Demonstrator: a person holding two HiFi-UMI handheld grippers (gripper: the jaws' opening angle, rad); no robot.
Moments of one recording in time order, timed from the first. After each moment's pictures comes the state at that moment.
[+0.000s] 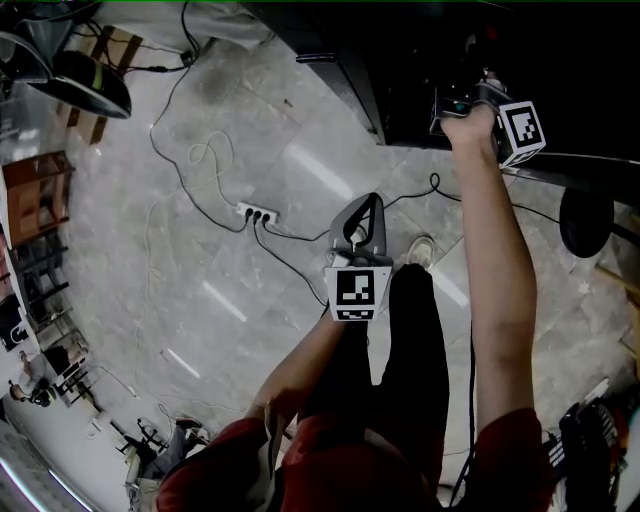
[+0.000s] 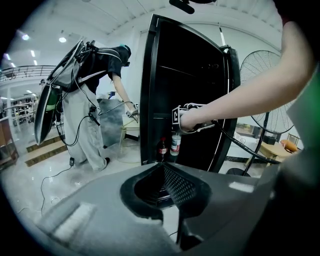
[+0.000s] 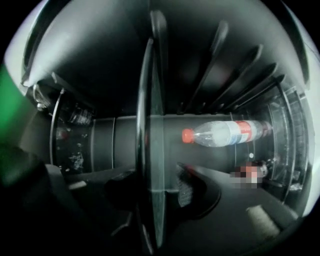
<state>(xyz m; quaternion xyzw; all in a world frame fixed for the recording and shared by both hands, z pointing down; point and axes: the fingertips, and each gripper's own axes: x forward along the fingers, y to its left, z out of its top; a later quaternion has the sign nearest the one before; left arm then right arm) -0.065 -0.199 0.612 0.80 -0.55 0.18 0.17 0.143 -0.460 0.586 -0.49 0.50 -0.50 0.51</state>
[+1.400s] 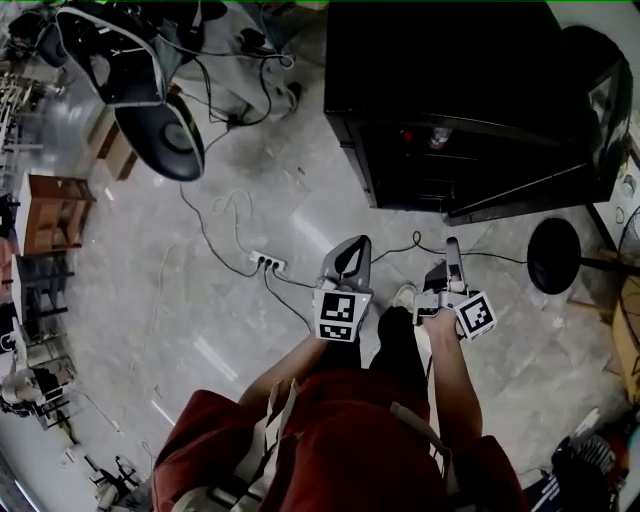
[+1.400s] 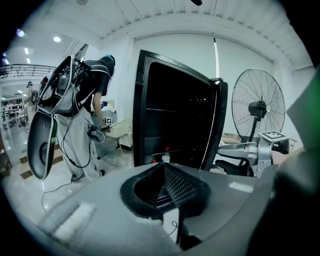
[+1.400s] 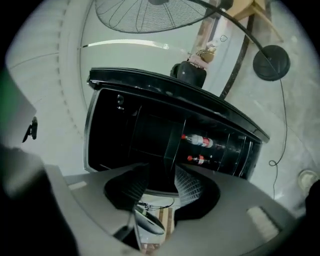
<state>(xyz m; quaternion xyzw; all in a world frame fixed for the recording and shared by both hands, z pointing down) -0.059 -0.185 0.453 0.83 -0.51 0.17 0.17 0.142 -0.174 0.484 -0.55 0.56 -0.52 0.34</state>
